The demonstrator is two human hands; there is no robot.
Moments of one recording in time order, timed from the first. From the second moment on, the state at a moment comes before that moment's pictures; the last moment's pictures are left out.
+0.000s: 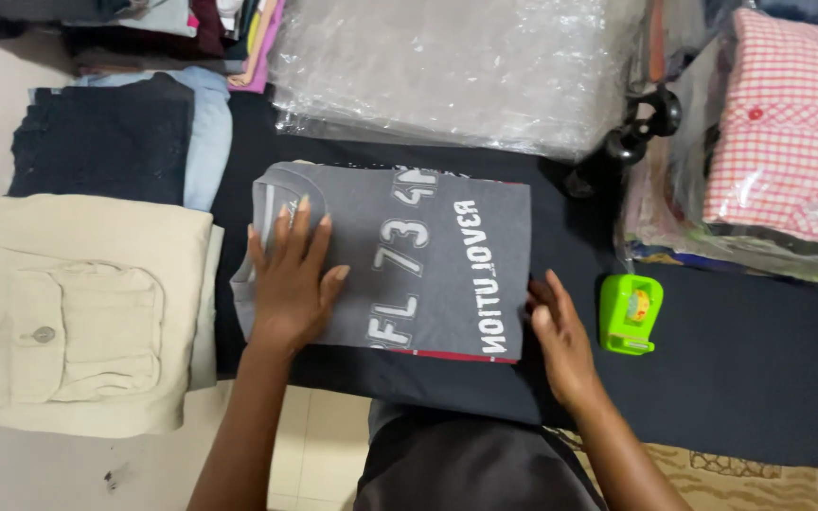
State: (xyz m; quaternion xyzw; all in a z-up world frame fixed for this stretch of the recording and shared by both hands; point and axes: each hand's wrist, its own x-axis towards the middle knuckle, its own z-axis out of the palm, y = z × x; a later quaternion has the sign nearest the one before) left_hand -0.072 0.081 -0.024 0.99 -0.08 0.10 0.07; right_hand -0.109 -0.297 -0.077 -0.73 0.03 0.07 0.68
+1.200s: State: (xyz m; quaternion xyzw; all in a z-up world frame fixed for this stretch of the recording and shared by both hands) left_hand -0.047 -0.047 0.006 0.97 -0.15 0.15 0.12; right_hand 0.101 -0.328 0.003 -0.81 0.09 -0.19 0.54
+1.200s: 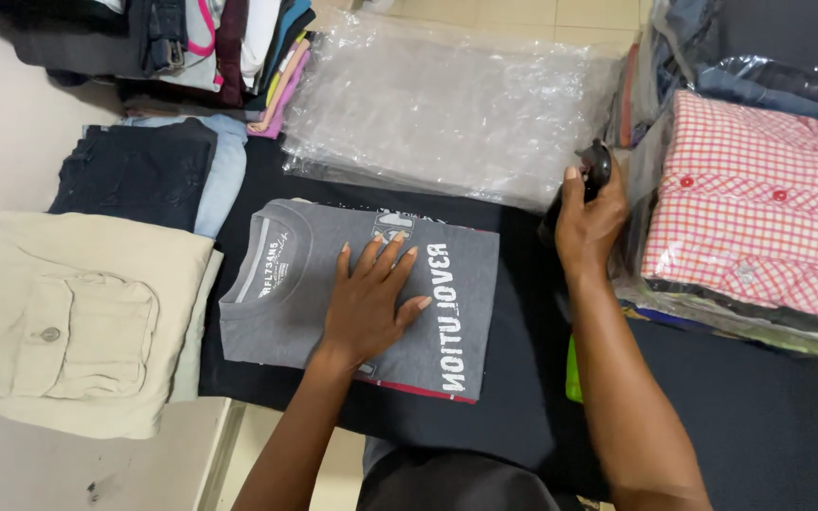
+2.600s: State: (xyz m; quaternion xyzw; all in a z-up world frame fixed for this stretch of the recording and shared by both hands) left_hand -0.100 -0.091 -0.018 0.95 -0.08 0.17 0.23; right_hand 0.100 -0.155 0.059 -0.77 -0.35 0.36 0.39
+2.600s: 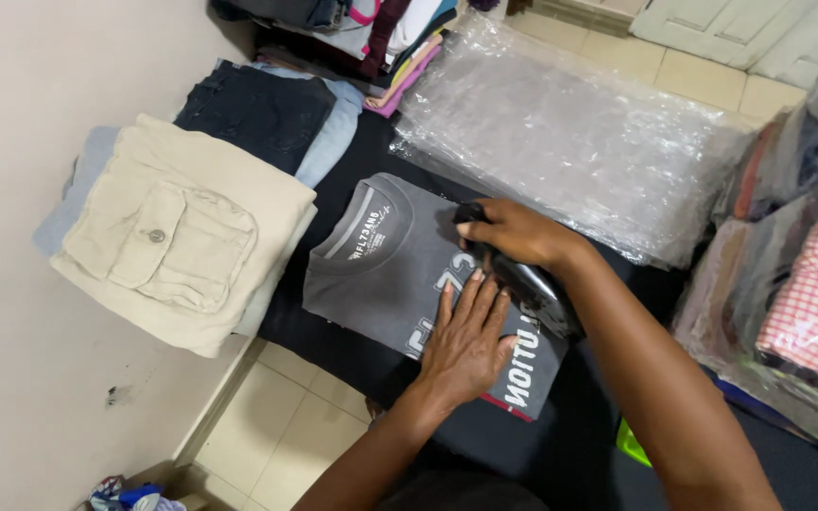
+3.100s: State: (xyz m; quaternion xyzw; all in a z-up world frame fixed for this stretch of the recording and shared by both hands) left_hand -0.093 -0.082 -0.001 0.96 -0.08 0.12 0.22; right_hand 0.047 -0.287 0.033 -0.81 -0.23 0.32 0.43
